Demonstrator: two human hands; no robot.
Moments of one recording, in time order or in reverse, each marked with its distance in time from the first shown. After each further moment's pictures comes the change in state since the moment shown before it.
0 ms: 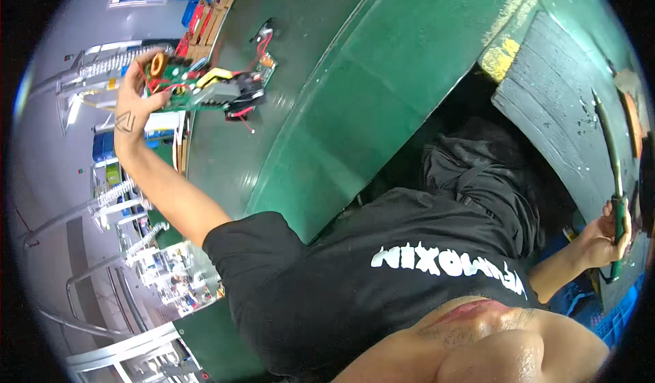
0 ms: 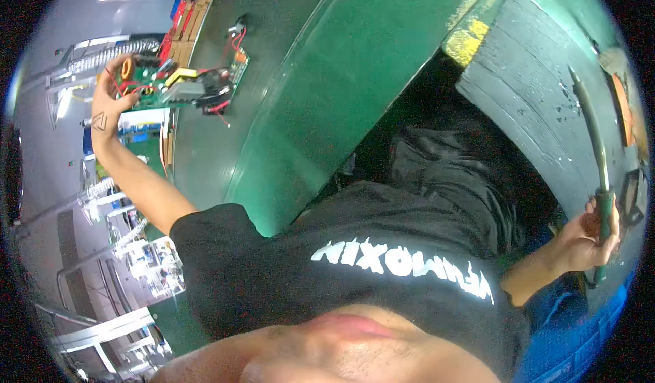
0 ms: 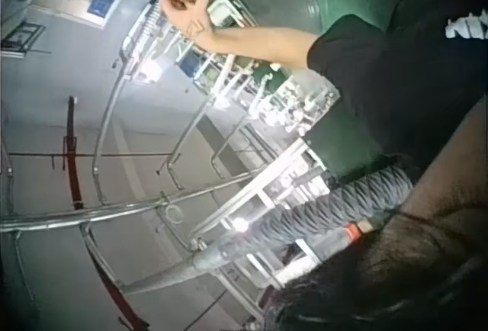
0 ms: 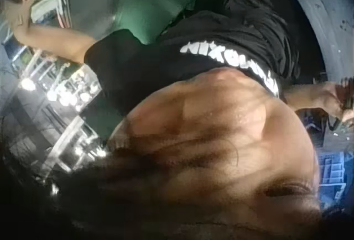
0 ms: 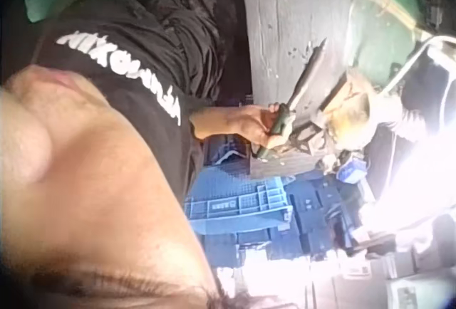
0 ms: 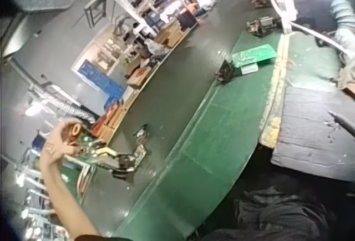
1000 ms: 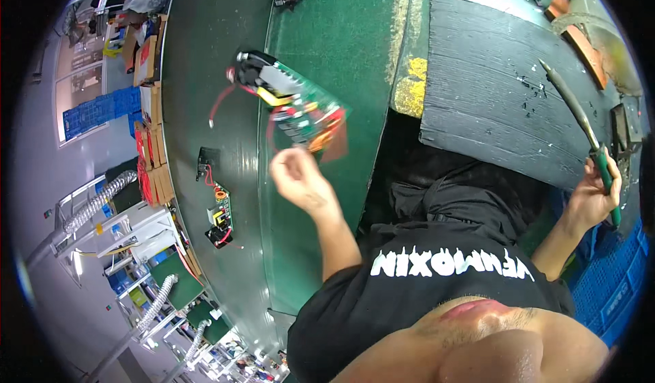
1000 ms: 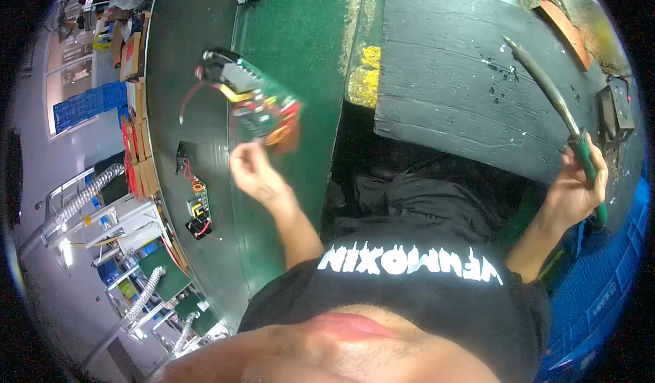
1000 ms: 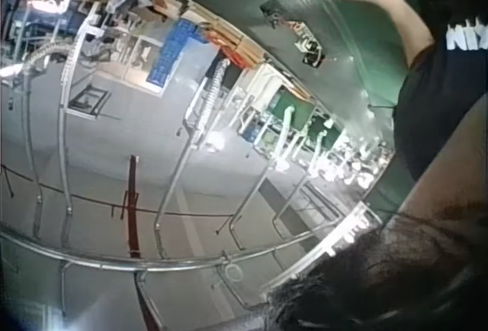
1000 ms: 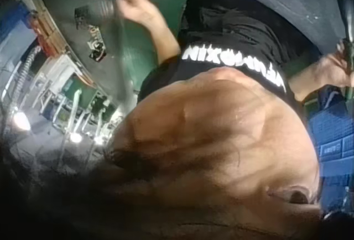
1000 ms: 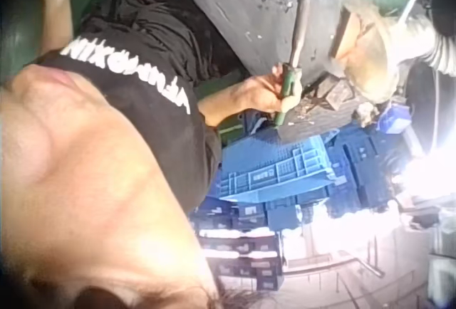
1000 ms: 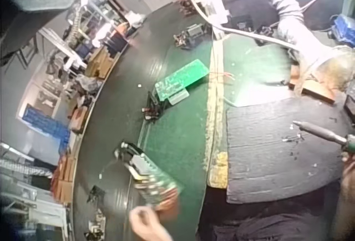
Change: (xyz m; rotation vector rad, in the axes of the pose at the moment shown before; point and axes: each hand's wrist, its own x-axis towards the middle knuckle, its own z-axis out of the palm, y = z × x) left_hand 0.028 0.071 0.377 -0.689 0.579 -0.183; right_hand 0.012 0.000 0.005 -0.013 0.236 0.153
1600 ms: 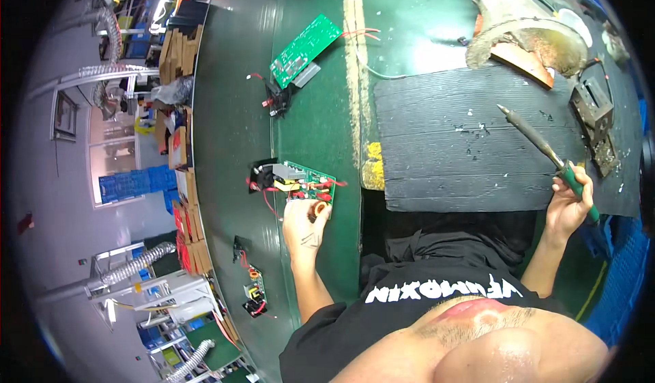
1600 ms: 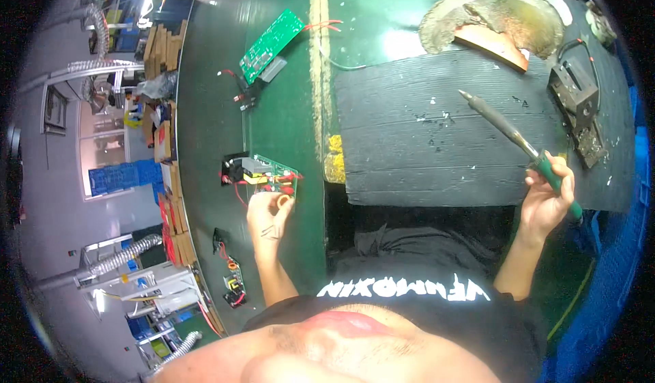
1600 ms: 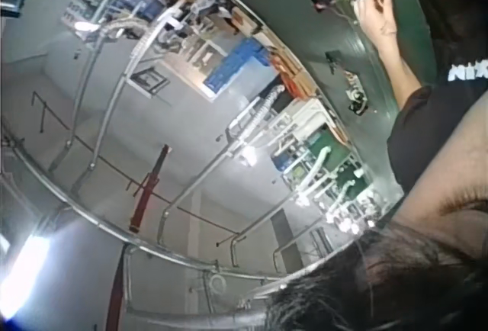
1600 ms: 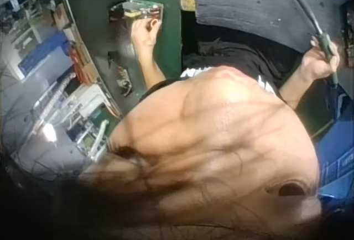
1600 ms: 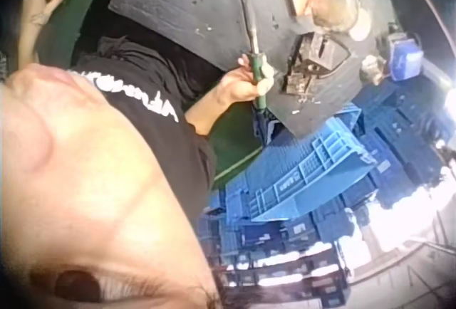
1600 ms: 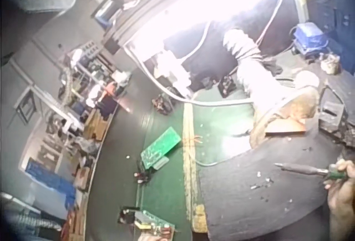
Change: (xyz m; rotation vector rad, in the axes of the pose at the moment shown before) left_hand 0.032 0.067 0.029 0.756 -0.762 0.558; right_hand -0.011 0.022 -0.026 0.172 0.223 -0.056
